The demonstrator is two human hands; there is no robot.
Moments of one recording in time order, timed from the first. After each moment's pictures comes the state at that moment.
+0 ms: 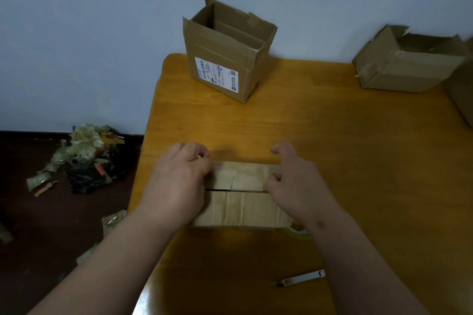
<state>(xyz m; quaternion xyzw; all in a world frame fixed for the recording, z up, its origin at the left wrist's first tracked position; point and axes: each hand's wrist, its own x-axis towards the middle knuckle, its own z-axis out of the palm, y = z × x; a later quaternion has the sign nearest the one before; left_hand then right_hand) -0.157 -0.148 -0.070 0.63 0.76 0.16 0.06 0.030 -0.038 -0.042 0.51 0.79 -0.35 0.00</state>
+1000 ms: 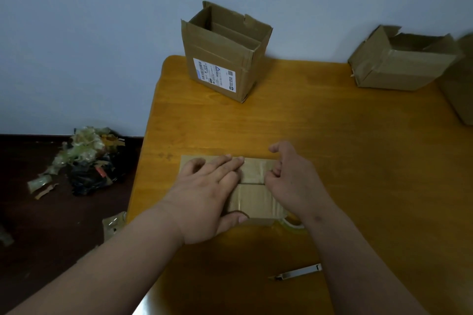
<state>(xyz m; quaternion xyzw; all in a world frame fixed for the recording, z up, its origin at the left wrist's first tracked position) -0.129 -0.154 -0.062 0.74 0.66 -0.01 0.13 0.038 -0.040 -0.054 0.51 0.79 -0.33 -0.05</state>
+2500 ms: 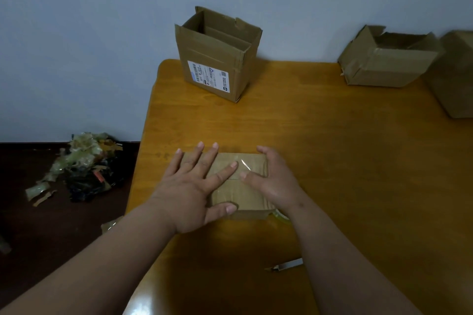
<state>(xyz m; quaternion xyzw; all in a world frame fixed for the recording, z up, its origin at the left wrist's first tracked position) -0.132 -0.158 -0.071 0.69 0.70 -0.11 0.17 0.041 -0.048 -0.086 0.52 0.67 -0.53 -0.08</state>
